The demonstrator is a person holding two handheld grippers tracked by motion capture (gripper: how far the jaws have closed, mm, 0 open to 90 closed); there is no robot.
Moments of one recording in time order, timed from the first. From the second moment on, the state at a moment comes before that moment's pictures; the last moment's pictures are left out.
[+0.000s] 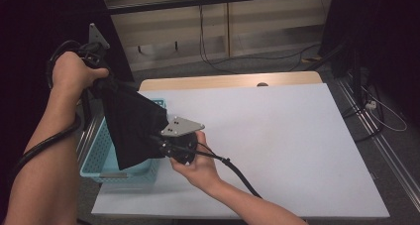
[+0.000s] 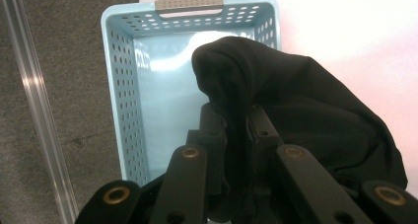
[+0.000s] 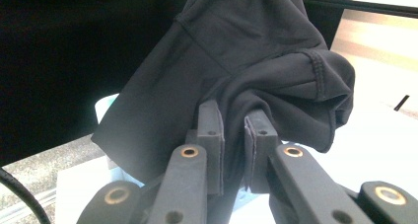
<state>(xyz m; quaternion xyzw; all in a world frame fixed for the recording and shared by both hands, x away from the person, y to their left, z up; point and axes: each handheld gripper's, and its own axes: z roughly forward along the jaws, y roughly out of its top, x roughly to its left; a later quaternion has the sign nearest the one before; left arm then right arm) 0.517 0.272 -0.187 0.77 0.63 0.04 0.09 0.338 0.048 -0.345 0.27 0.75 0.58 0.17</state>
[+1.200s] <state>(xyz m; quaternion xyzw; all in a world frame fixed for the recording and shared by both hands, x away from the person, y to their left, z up) 0.517 0.297 -0.204 0.77 0.63 0.06 0.11 0.341 0.073 -0.354 0.26 0.76 0.58 0.16</state>
